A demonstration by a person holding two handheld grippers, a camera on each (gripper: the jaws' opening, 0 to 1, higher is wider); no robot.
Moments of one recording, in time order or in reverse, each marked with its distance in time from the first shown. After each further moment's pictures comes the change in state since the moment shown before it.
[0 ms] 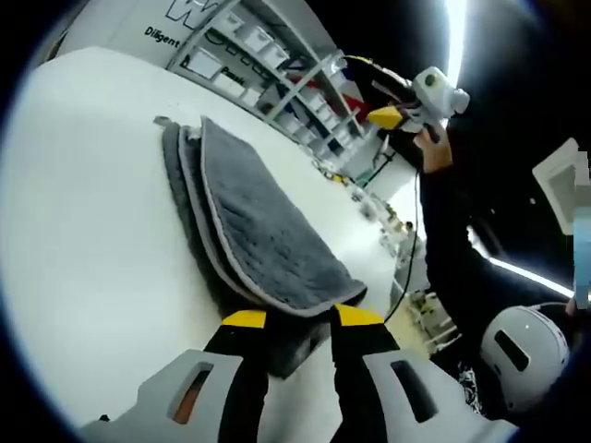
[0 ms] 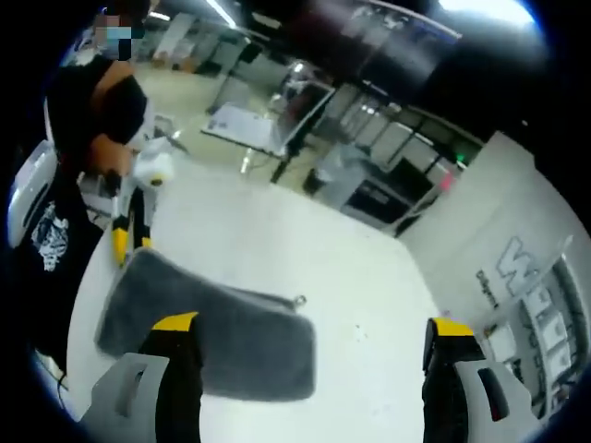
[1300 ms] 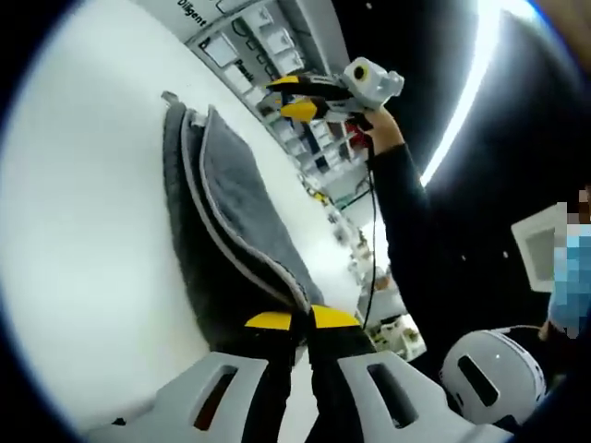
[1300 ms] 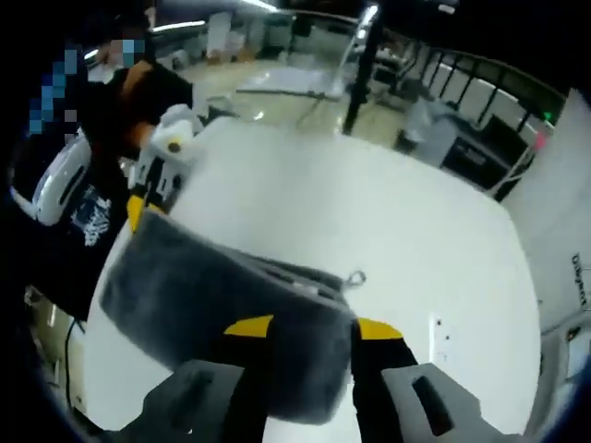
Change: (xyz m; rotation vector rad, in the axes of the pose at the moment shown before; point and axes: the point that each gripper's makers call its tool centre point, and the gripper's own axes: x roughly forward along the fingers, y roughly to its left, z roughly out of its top) left arm 0.006 -0.004 0.011 -0.182 -0.039 -0.103; right arm 0.119 -0.007 -0.045 0.040 0.157 0.484
